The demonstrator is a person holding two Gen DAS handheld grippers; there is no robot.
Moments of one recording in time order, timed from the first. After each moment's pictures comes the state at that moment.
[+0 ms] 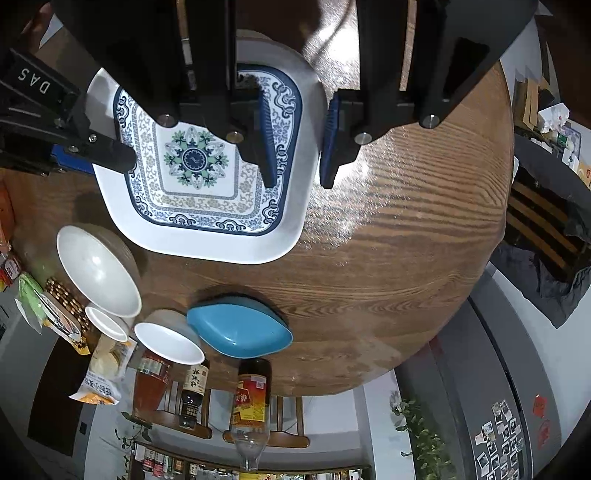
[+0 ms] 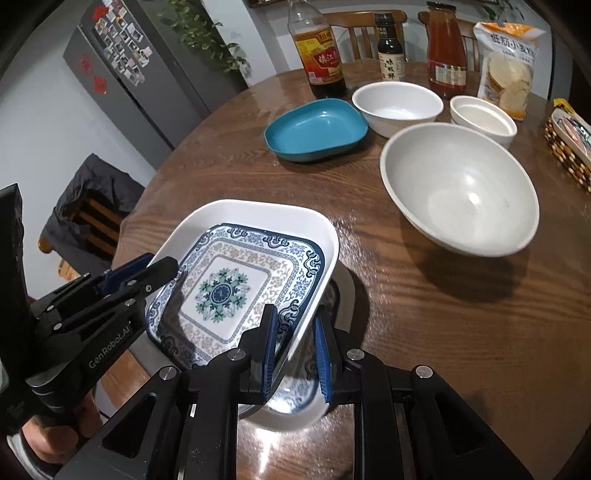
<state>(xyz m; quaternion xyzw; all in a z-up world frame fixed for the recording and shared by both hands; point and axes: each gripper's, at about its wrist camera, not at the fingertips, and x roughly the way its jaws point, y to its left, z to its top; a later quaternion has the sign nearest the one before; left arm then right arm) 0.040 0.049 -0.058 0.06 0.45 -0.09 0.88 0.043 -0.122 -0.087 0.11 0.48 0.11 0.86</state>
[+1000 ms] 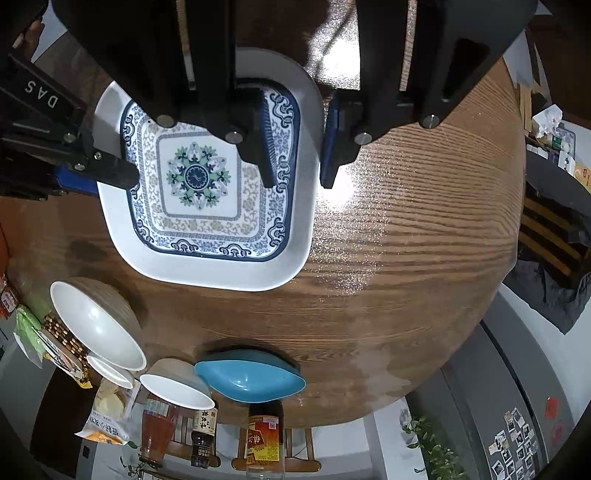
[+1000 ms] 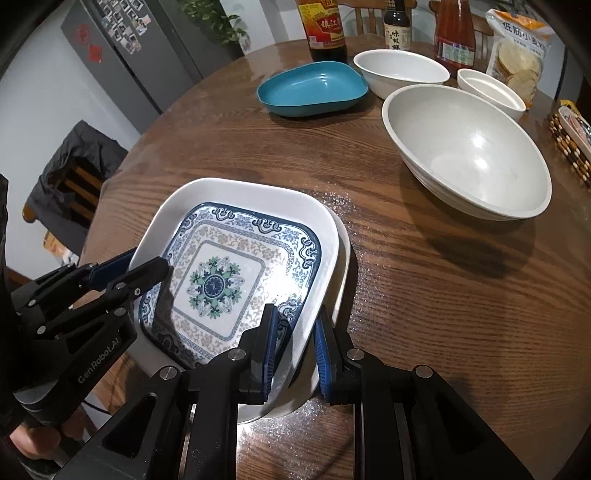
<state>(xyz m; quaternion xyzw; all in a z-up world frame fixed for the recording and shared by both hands) 0.025 0.041 -0.092 0.08 0.49 -0.09 0.86 0.044 -0.118 -0.117 0.07 0.52 0.11 0.84</state>
